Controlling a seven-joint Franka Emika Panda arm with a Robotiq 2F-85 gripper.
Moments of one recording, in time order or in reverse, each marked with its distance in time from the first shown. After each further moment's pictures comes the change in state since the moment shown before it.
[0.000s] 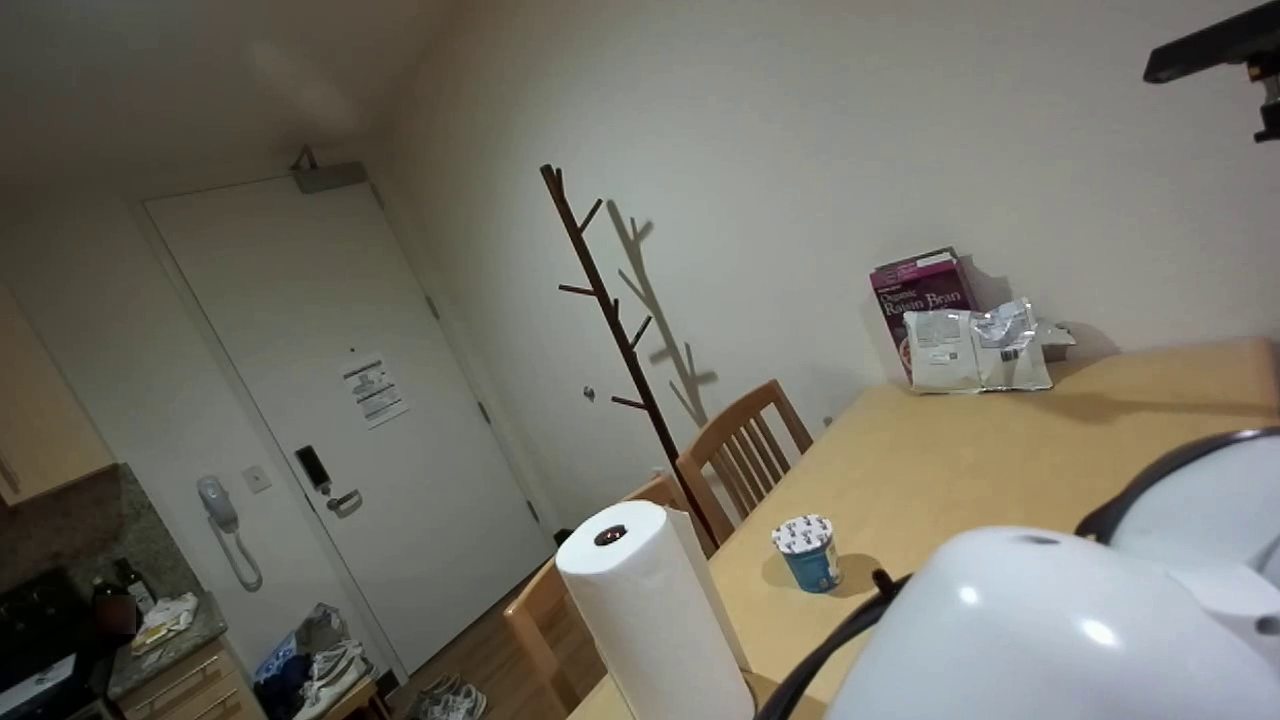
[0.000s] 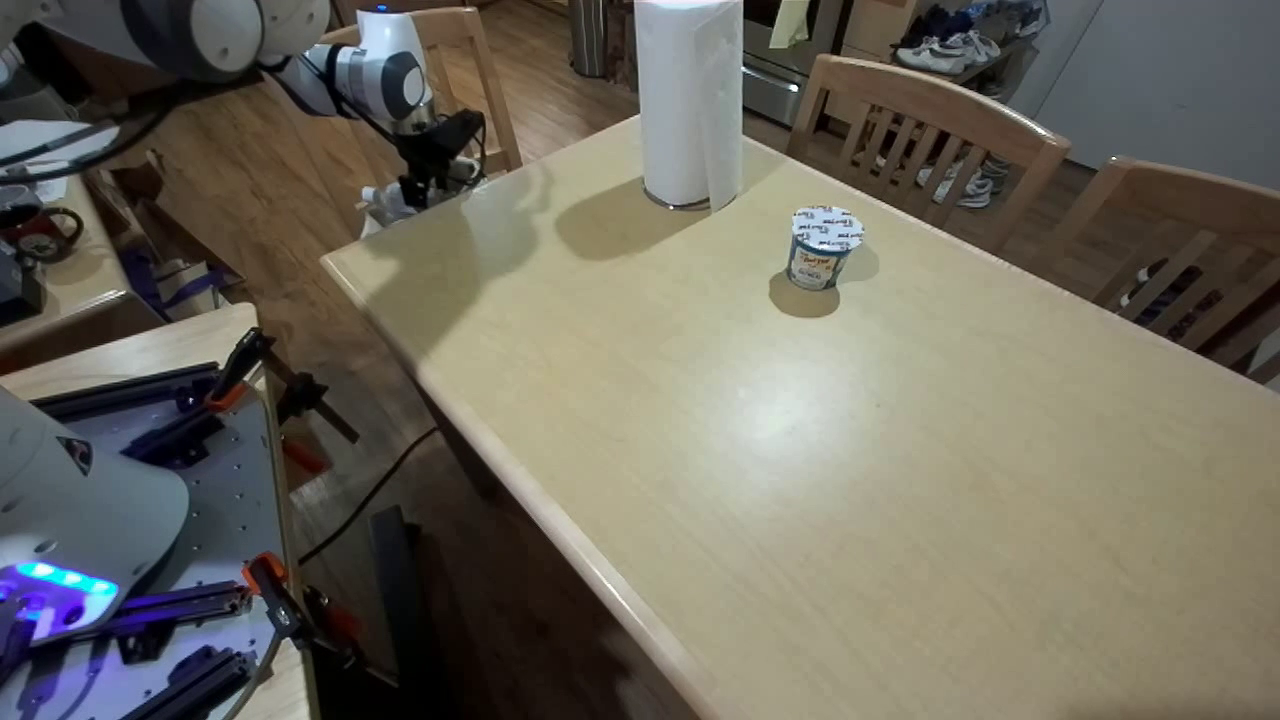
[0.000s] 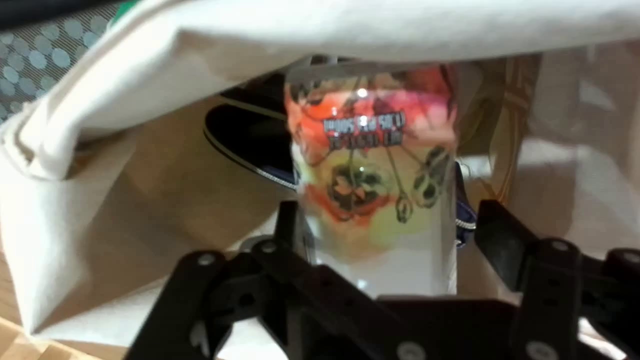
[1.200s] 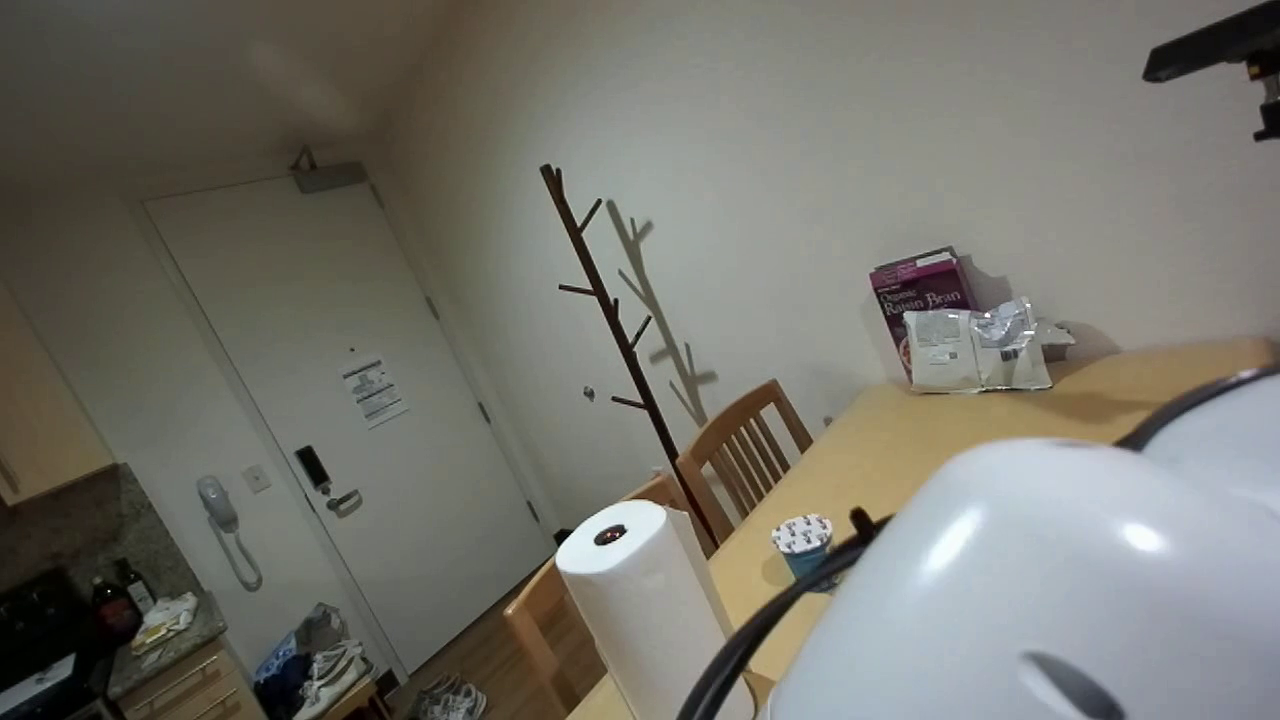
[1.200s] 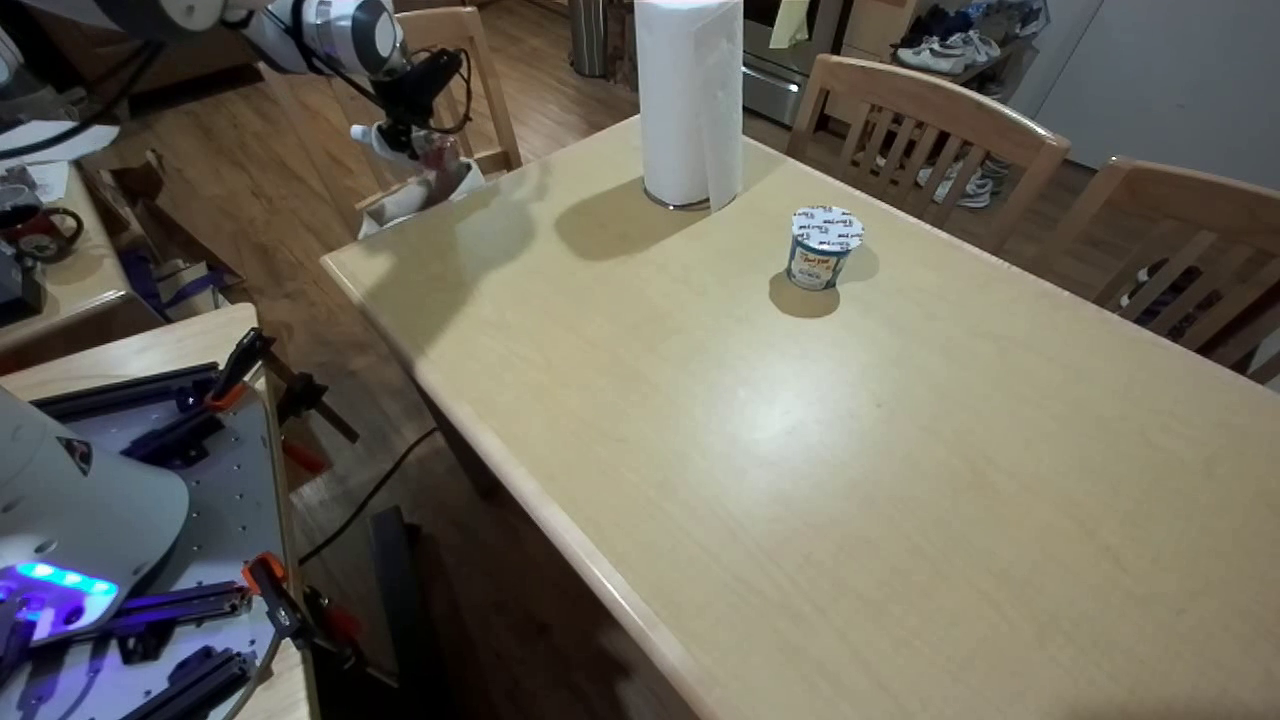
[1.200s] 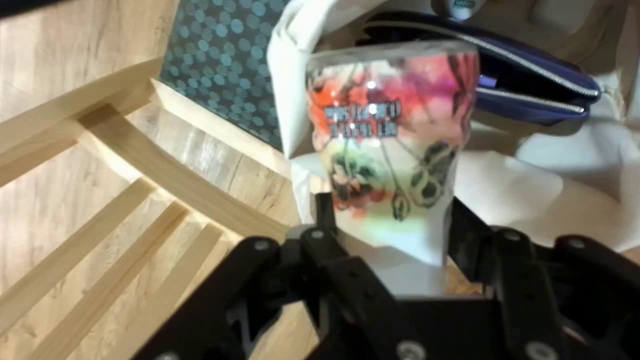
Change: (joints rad) arm 0.055 -0.099 -0.006 0.003 0.002 0.143 0.208
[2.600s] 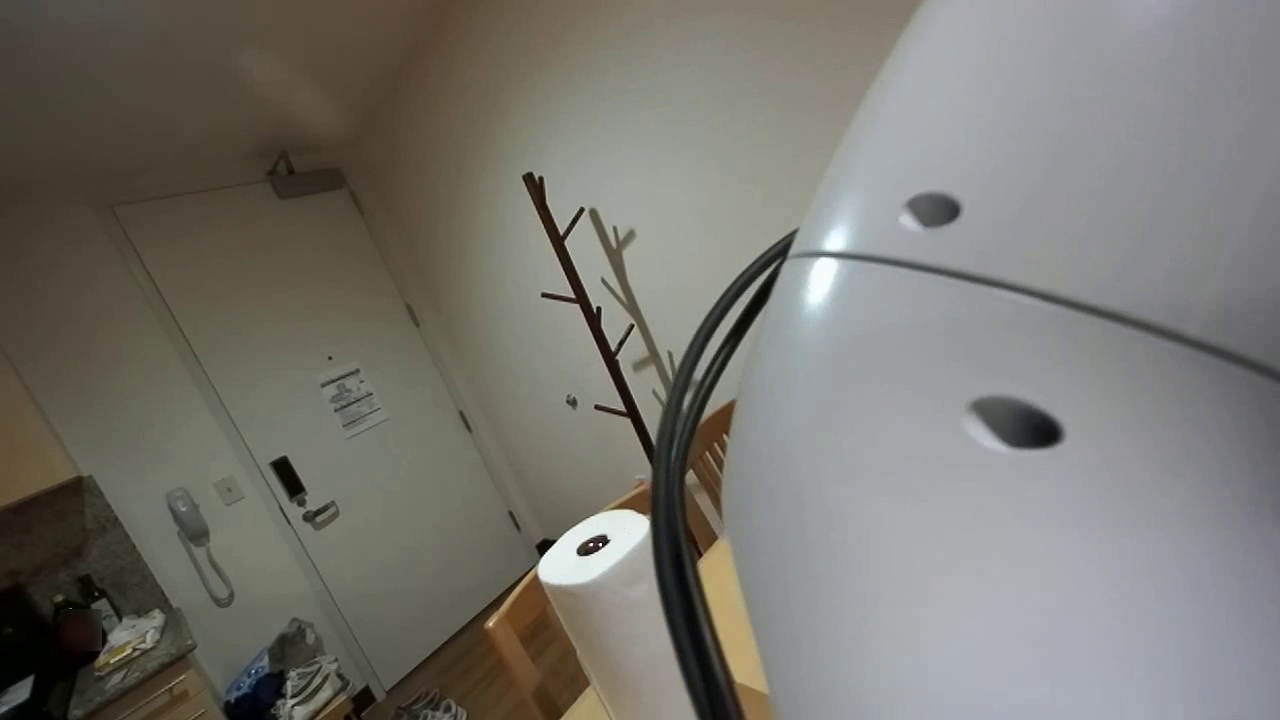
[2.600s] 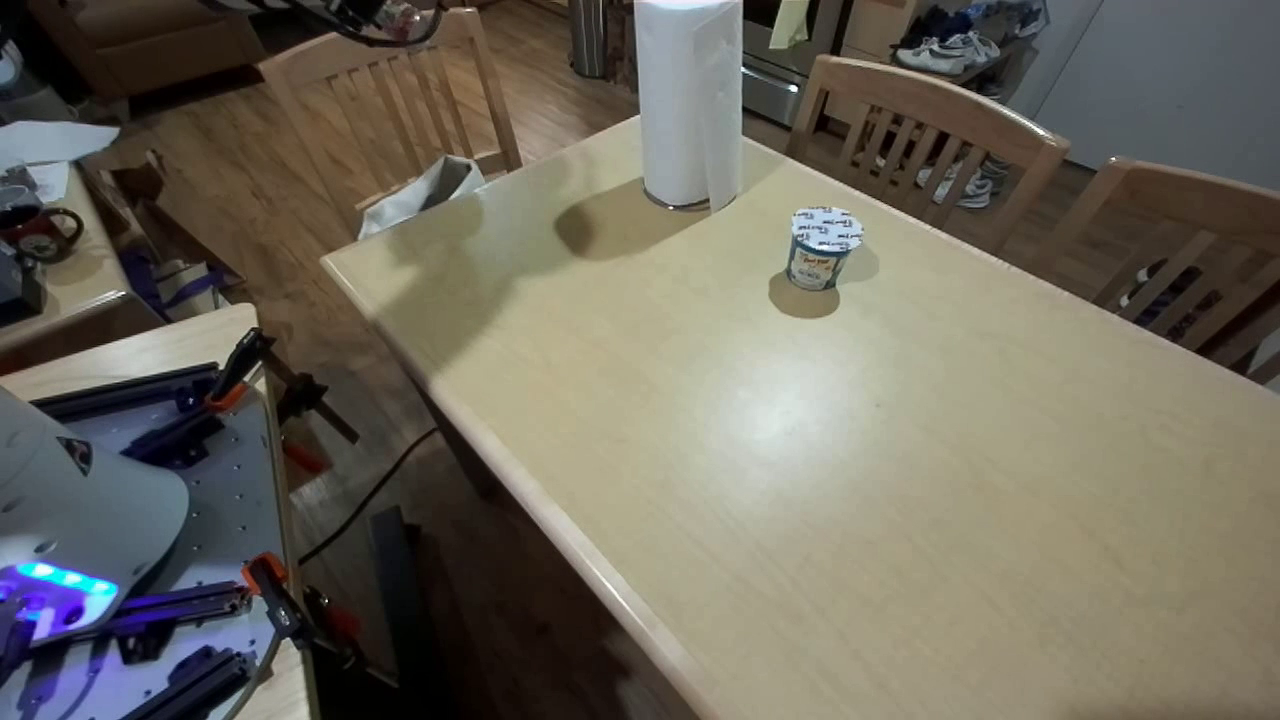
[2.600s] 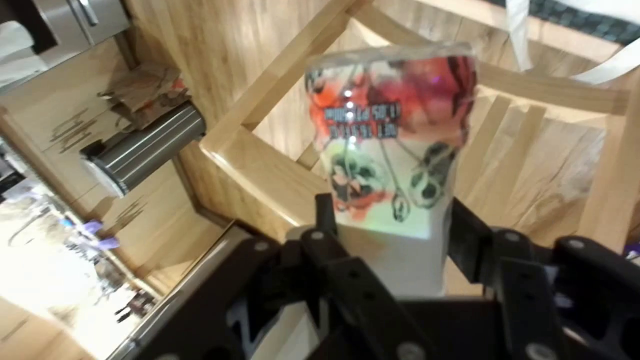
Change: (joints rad) arm -0.110 -0.433 0.038 -0.508 -0.051 0.642 0.378
